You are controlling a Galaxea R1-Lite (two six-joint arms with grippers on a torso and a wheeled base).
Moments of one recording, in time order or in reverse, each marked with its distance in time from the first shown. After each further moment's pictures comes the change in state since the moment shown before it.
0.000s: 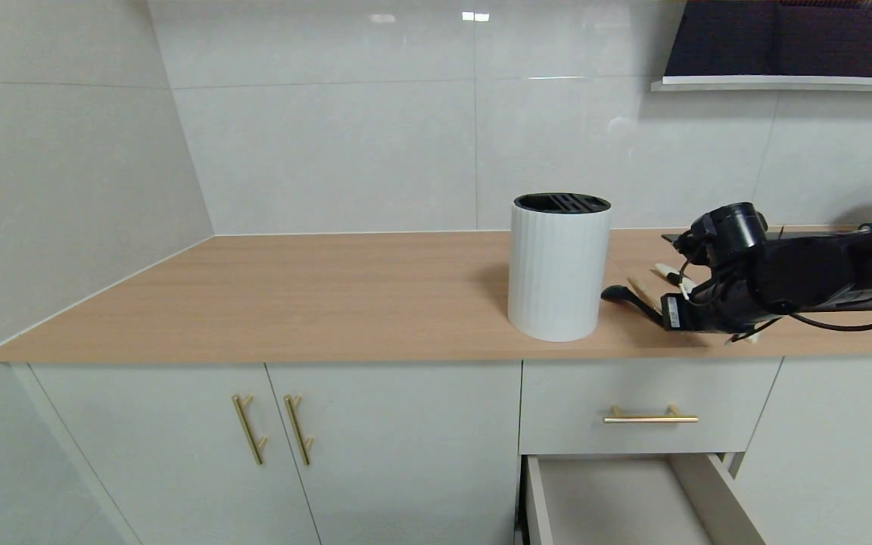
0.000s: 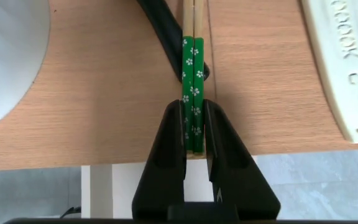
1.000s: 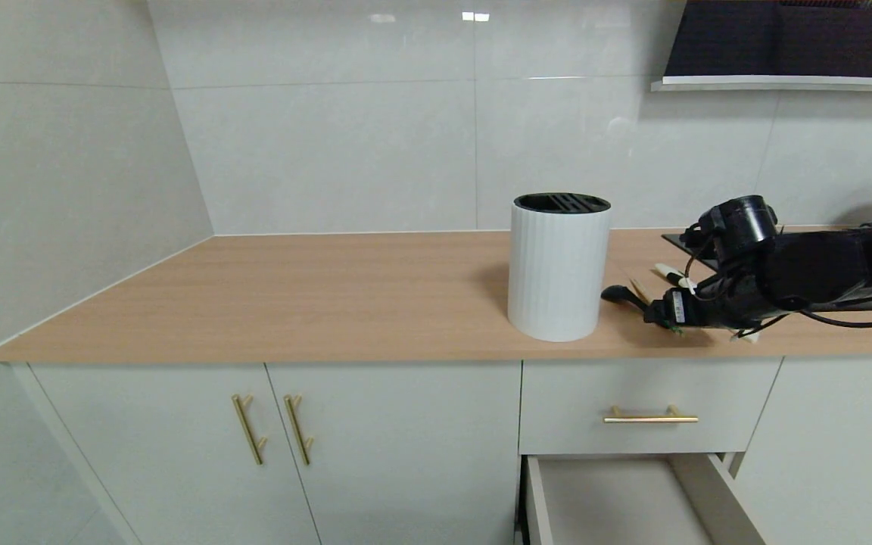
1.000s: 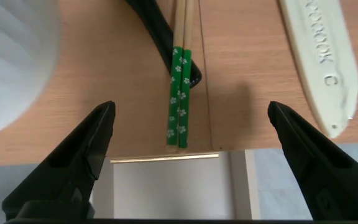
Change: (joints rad) left arm 0.000 0.000 0.000 0.000 -0.001 0.000; right arm 0.001 -0.022 0.007 -0.004 0.000 -0.002
